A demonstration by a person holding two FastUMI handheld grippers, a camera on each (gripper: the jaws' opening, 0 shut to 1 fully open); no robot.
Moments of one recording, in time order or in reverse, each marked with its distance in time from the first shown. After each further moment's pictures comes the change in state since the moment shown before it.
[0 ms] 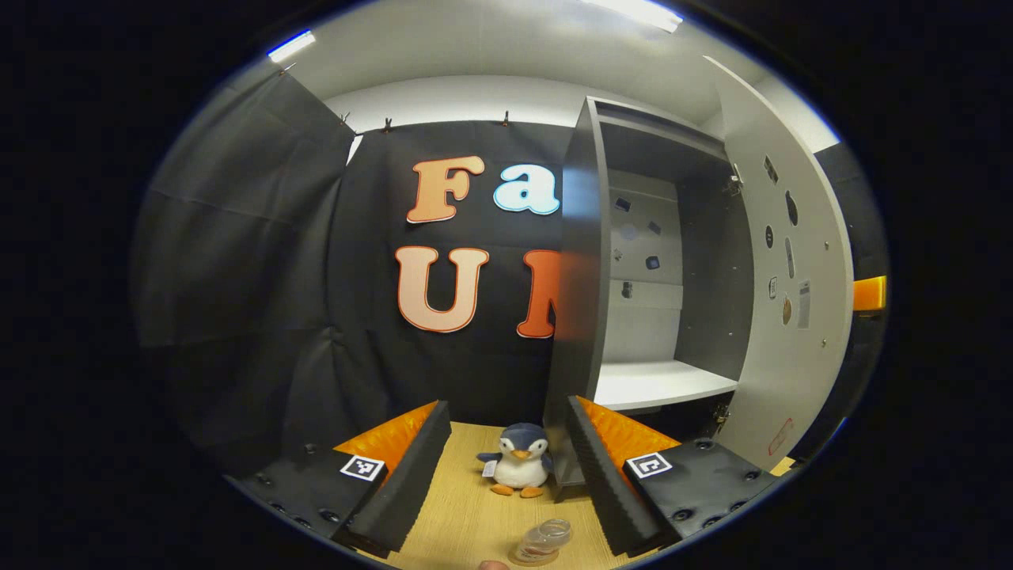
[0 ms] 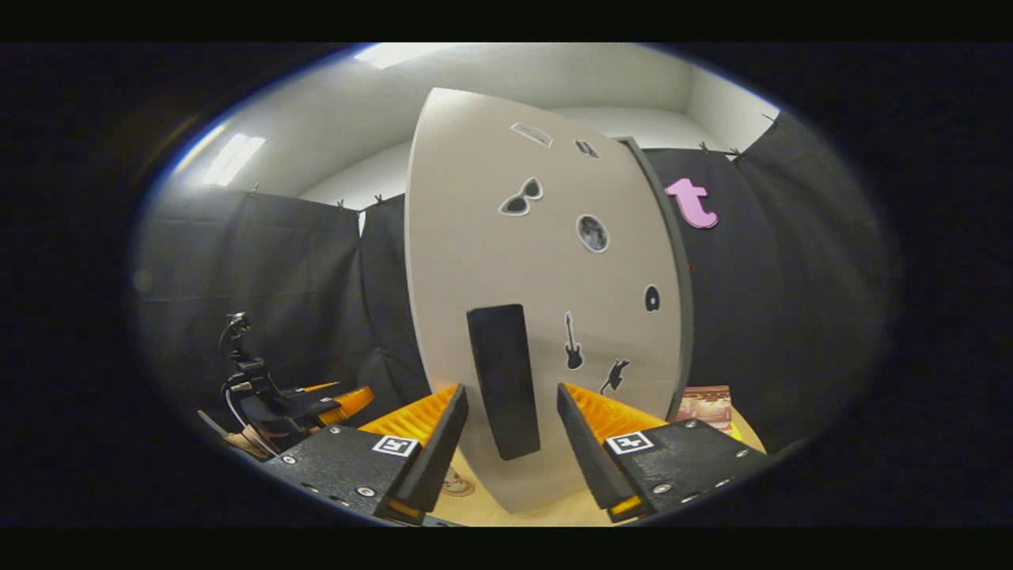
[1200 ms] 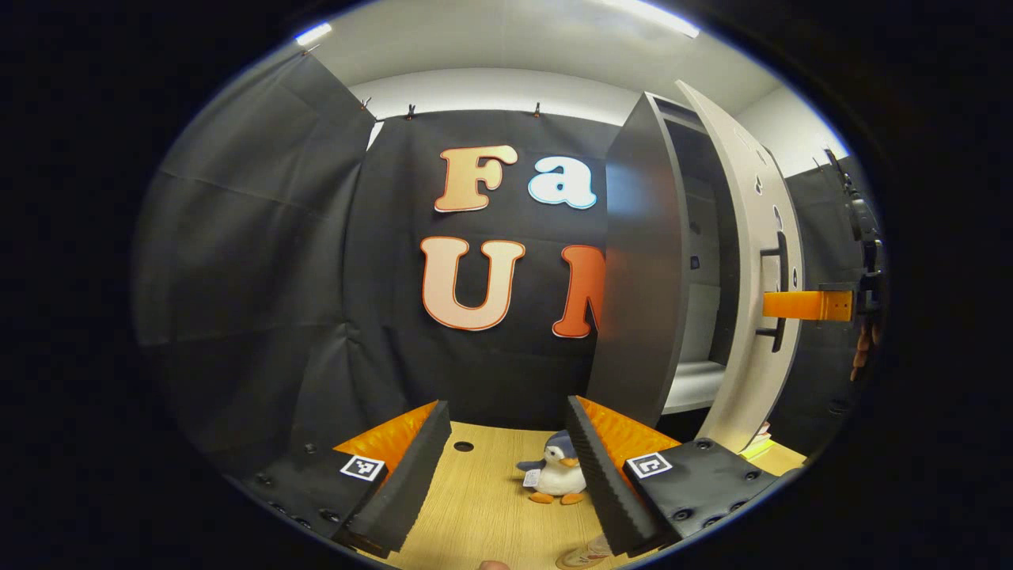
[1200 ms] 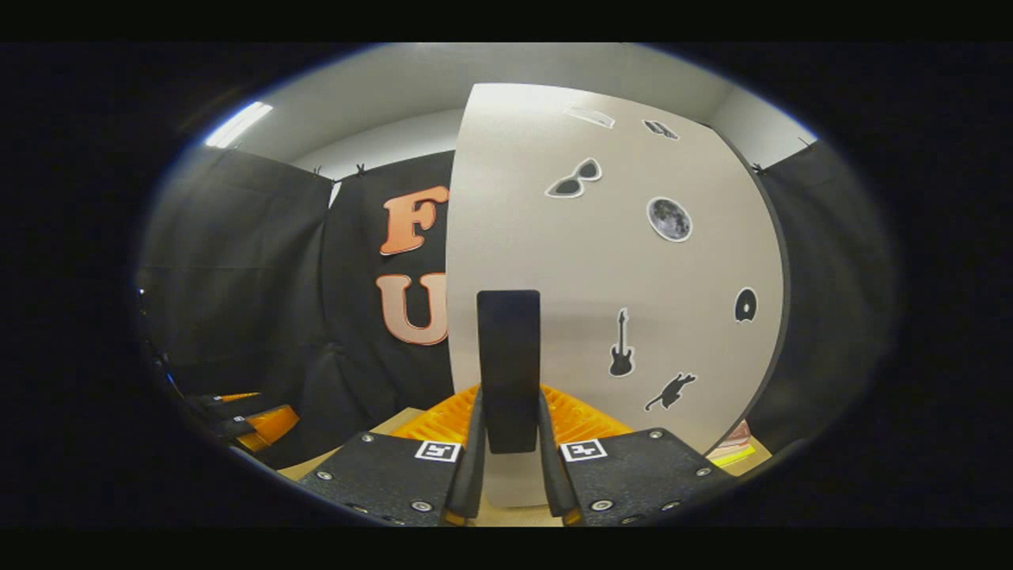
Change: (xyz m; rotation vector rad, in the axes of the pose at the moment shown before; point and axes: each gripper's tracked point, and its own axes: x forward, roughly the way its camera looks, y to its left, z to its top) left arm 0.043 0.095 -0.005 -0.027 0.014 0.013; right arm 0.095 0.013 -0.005 -0.077 -0.013 -0.164
